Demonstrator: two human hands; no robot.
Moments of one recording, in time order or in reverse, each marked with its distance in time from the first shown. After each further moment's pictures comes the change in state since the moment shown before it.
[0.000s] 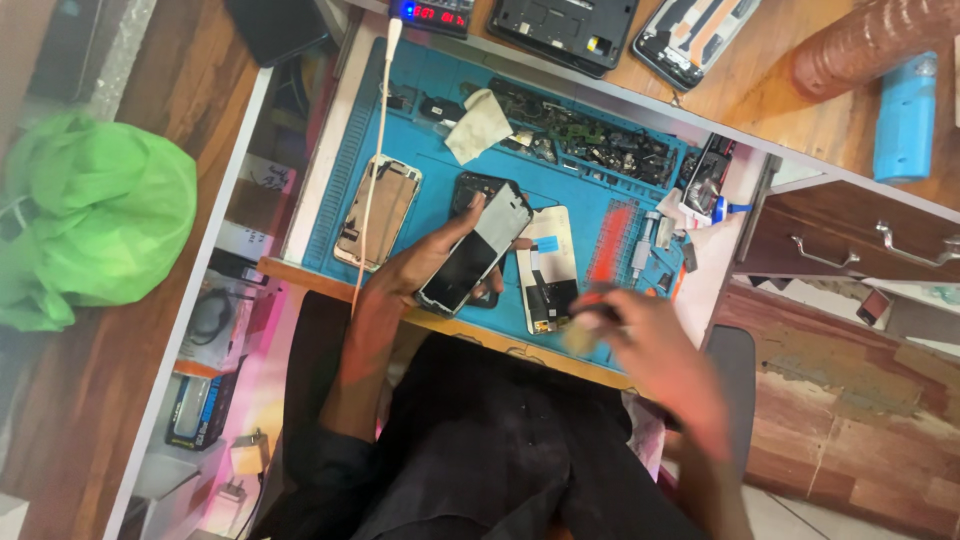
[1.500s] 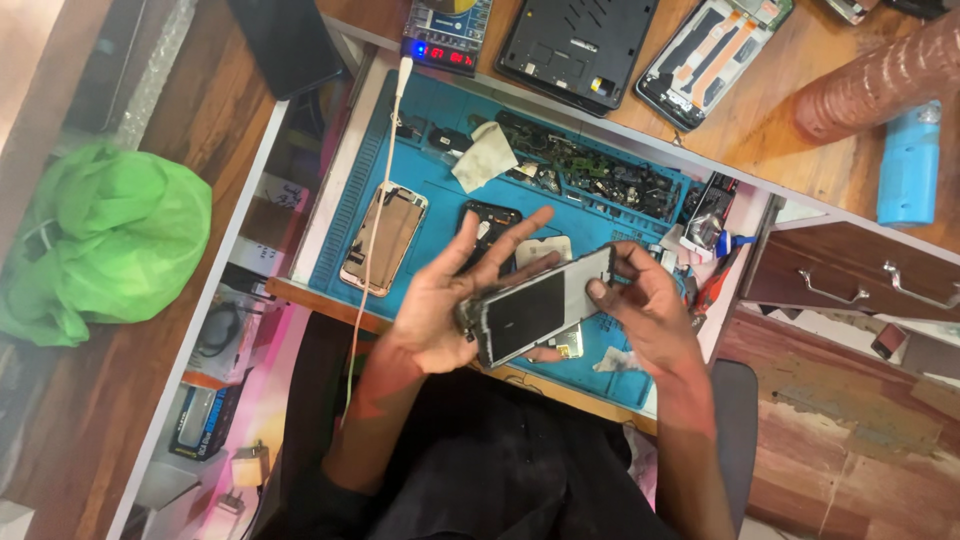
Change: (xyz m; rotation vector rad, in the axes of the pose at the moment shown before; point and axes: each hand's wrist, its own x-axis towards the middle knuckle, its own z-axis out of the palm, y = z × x) left_hand -0.028 0.051 0.096 -0.519 -0.105 0.015; right_hand 0.059 0.036 0.001 0.962 0.047 -0.112
